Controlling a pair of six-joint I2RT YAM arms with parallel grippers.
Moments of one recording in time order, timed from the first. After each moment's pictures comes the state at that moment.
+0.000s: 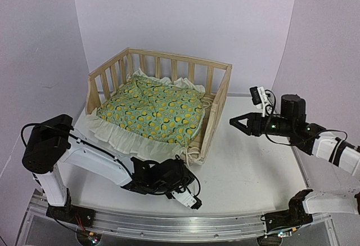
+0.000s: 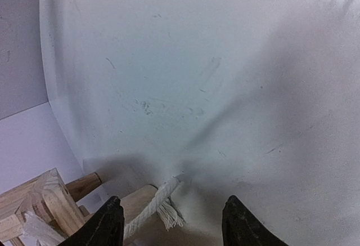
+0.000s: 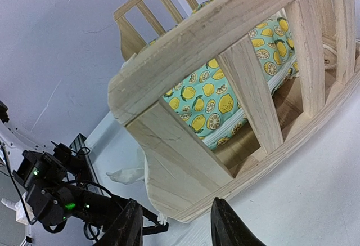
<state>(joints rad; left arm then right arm) -1.35 1.83 0.97 0.07 -0.27 1.32 0.45 1.02 0.66 0.02 -0.61 0.38</state>
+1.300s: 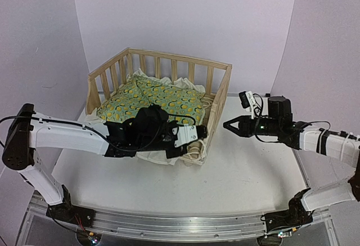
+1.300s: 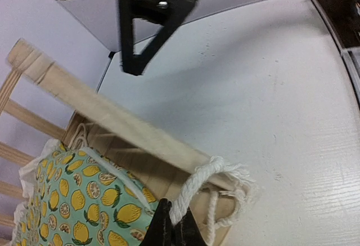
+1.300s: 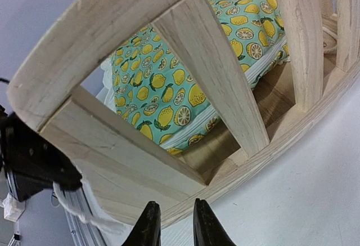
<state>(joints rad) -1.18 1.60 1.08 0.11 -0.04 0.65 0.45 1.18 0.66 0.10 -0.59 0.32</state>
